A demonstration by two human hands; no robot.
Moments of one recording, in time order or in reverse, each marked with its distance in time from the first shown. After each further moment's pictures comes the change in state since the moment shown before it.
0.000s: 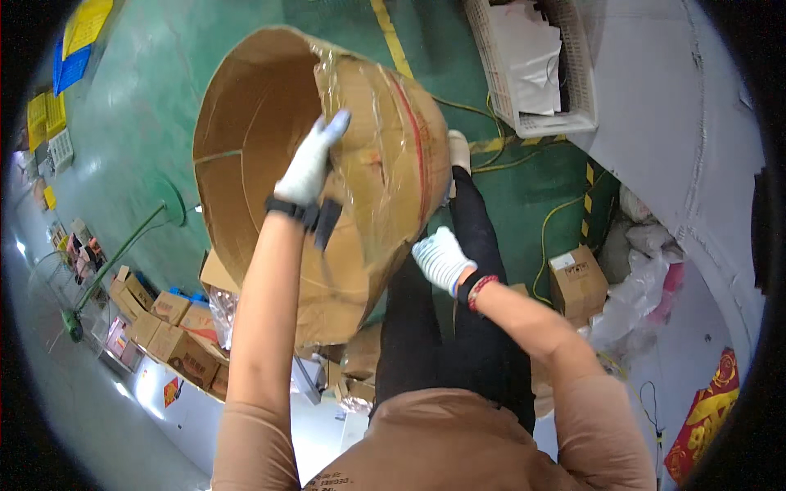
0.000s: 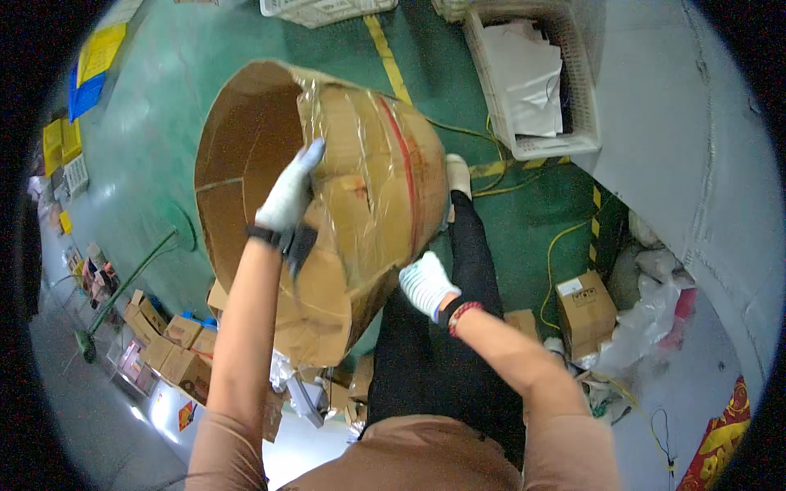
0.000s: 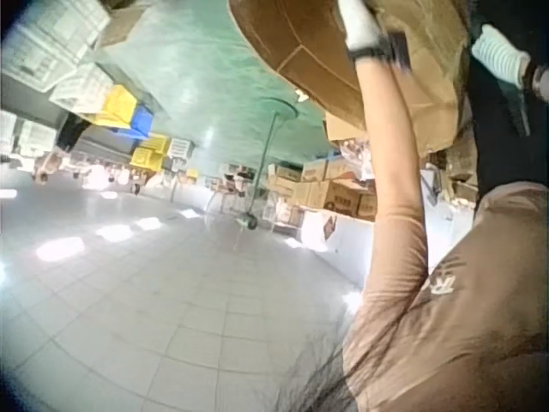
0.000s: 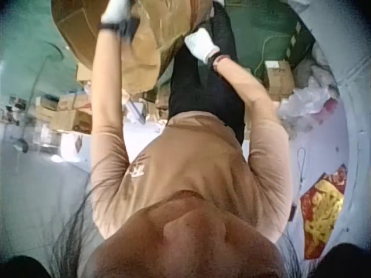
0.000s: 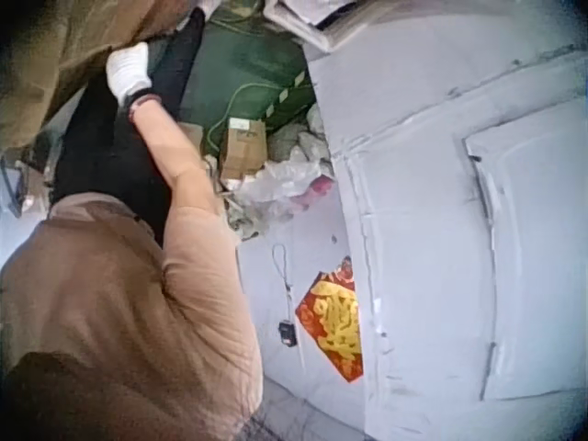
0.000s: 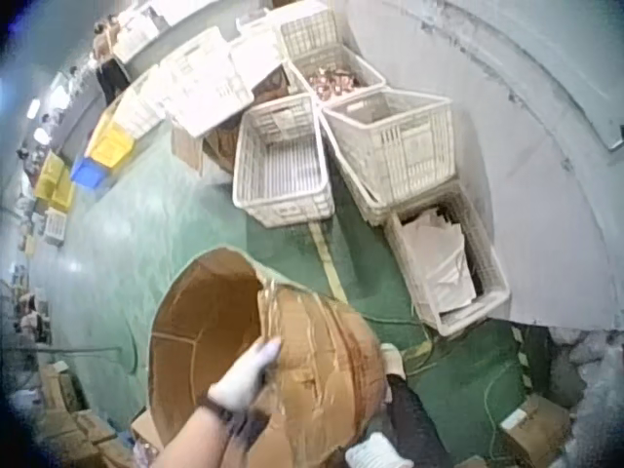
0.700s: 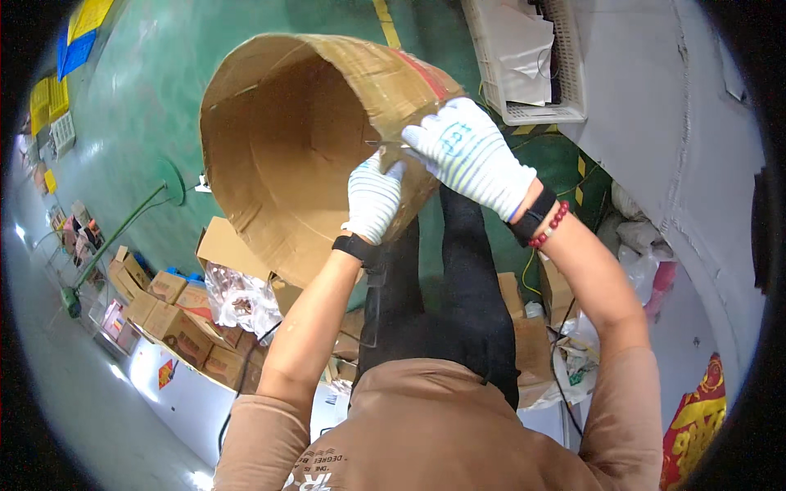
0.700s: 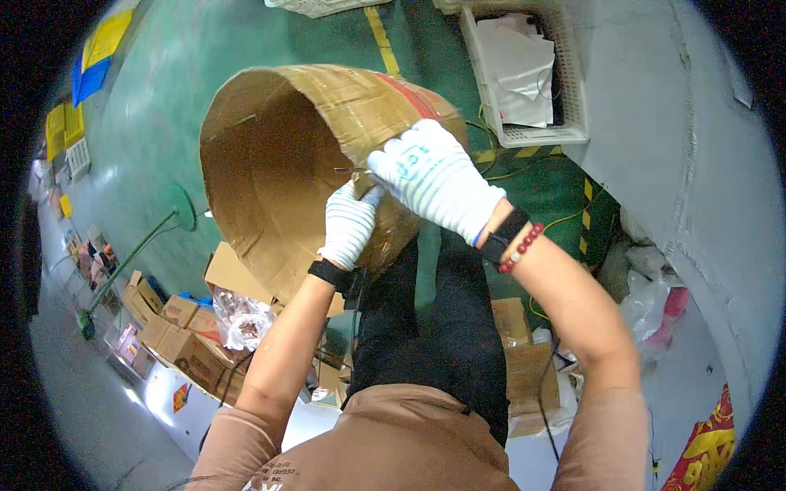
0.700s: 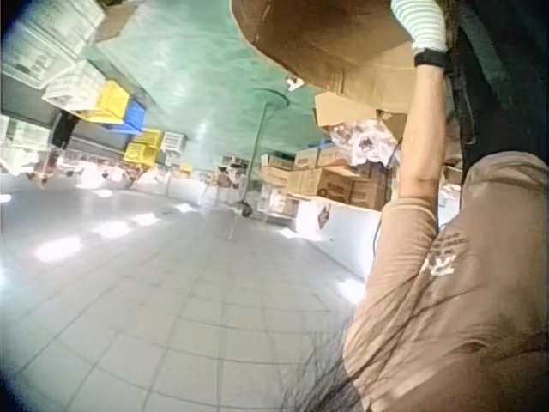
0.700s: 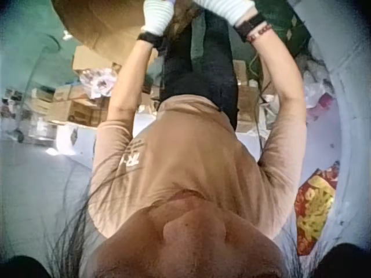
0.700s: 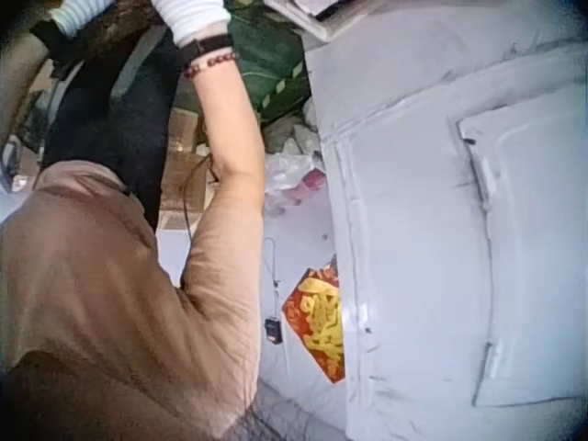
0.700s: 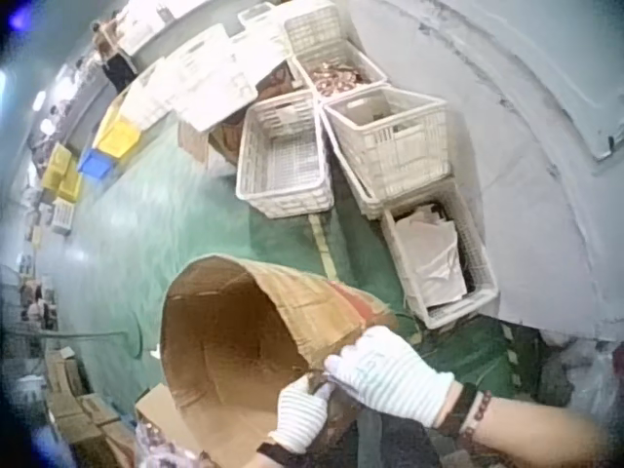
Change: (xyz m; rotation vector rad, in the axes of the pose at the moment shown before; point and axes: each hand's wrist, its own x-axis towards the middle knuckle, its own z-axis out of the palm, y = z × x) left_hand -0.082 -0.046 0.128 0.600 0.309 0.321; right_hand -0.016 0.095 -0.255 -0.072 0.532 -0.146
